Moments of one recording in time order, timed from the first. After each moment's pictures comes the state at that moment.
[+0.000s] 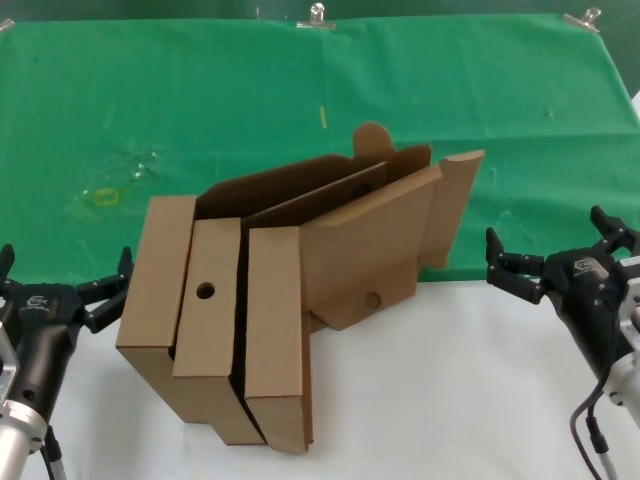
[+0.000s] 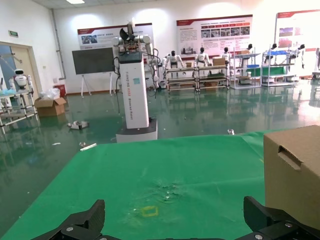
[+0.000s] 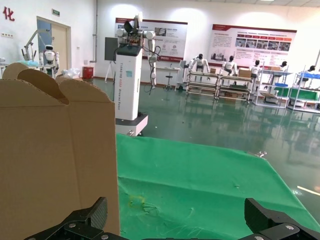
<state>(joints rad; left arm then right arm) 0.00 -0.30 1.60 -1.60 -1.80 0.00 0.00 0.00 0.32 -1.60 1.60 1.79 -0.02 -0.01</state>
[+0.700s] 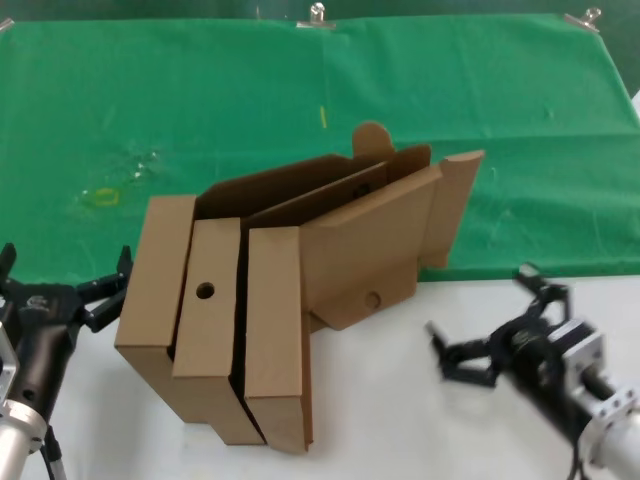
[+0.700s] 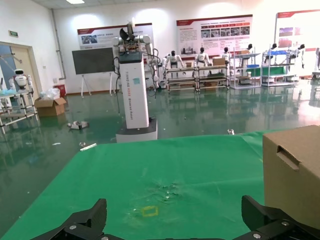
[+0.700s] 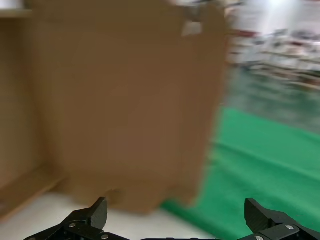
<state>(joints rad) 0.00 -0.30 1.60 -1.60 -1.80 0.00 0.00 -0.04 0.43 -1.71 1.57 1.76 -0.16 -0.04</state>
